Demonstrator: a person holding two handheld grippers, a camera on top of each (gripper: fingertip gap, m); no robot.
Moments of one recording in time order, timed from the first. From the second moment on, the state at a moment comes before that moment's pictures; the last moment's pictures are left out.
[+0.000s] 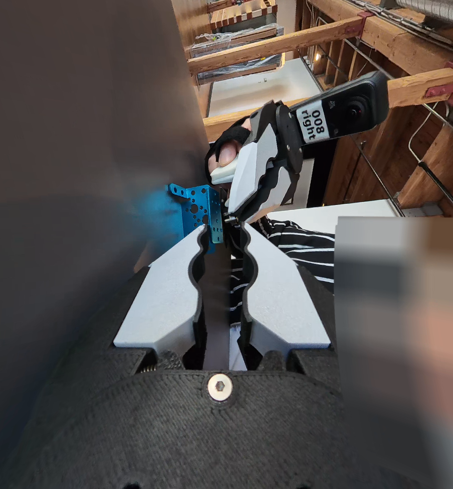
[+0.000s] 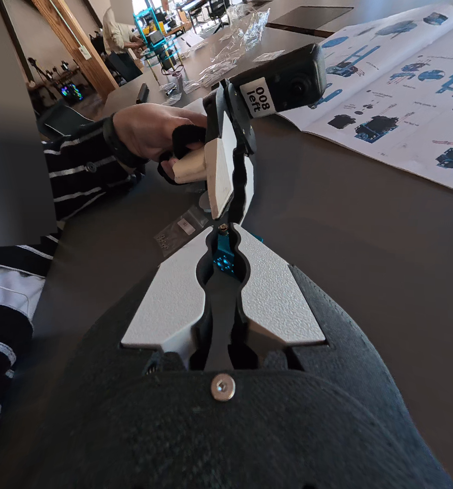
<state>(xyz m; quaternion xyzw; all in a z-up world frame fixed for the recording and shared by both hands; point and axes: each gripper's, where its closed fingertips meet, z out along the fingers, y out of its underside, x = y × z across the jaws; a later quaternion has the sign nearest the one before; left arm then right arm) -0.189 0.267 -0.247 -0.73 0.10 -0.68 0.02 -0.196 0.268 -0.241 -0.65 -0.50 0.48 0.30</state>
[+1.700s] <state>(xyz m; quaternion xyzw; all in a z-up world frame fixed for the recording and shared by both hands) -0.188 0.266 -0.251 -0.73 0.10 -0.67 0.02 -0.201 0.265 -0.248 -0.67 -0.48 0.51 0.25</state>
